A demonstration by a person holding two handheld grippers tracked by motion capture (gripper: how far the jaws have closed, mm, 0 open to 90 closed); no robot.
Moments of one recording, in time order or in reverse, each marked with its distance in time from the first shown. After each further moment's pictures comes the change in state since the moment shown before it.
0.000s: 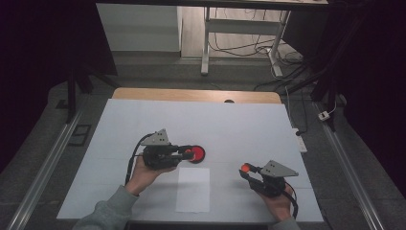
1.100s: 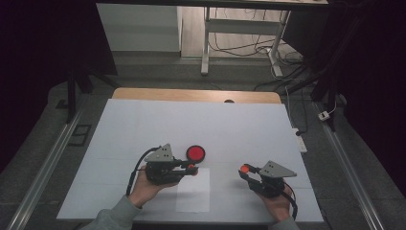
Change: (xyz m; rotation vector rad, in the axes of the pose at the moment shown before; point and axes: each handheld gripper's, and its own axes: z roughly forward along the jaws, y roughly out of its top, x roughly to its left) left arm -0.029 -0.021 0.010 0.046 -0.043 0.021; right arm 0.002 -0.002 0.002 0.014 -0.006 -0.010
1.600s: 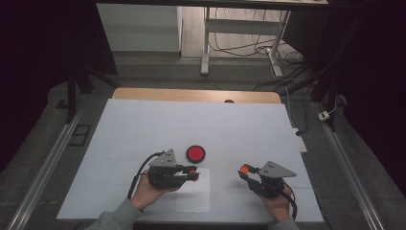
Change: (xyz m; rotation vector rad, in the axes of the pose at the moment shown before) left arm -0.001 -0.012 0.007 0.044 0.001 -0.006; right arm 0.000 -0.001 0.001 0.004 0.004 -0.003
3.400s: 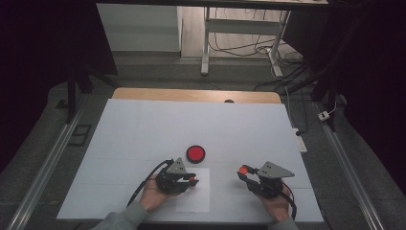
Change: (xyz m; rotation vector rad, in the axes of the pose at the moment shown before) left arm 0.010 -0.032 0.042 0.223 0.109 0.008; right arm 0.002 -0.001 0.003 0.009 0.011 -0.004
